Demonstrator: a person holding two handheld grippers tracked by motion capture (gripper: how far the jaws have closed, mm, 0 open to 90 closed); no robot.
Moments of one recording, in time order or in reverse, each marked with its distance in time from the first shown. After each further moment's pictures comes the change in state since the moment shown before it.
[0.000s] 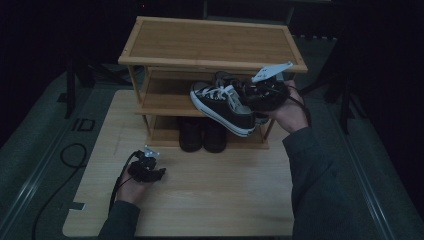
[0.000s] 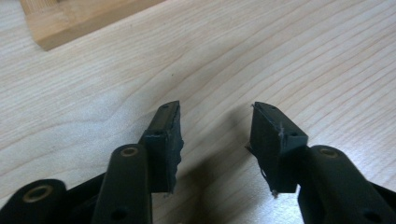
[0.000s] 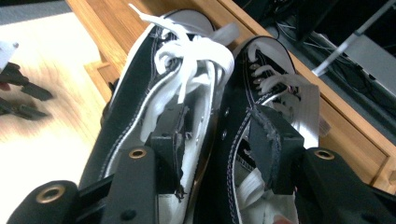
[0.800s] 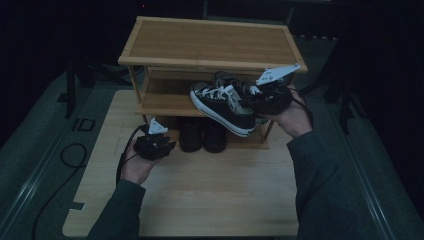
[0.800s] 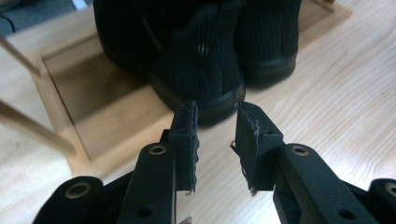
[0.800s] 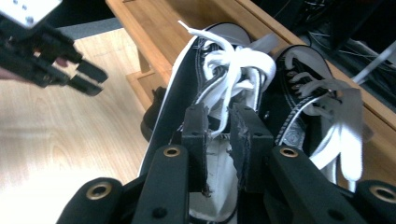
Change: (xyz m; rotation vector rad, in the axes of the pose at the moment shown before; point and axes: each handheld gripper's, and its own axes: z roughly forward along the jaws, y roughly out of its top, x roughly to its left) left arm -0.018 0.084 -0.061 -0.194 -0.047 0.108; right arm 0.009 -0.004 -0.013 -0.046 0.129 0.029
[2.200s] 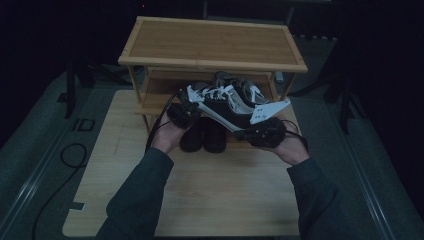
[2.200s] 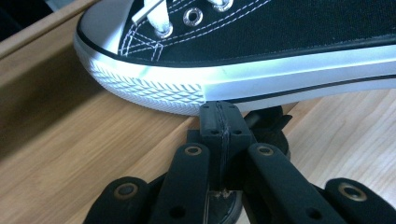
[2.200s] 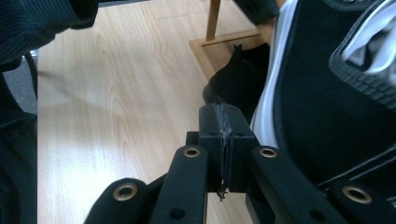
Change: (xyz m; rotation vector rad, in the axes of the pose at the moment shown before) left arm -0.033 0.111 0.025 -0.032 0.064 0.181; right arm 0.048 -0.053 0.014 0.031 0.188 -0.107
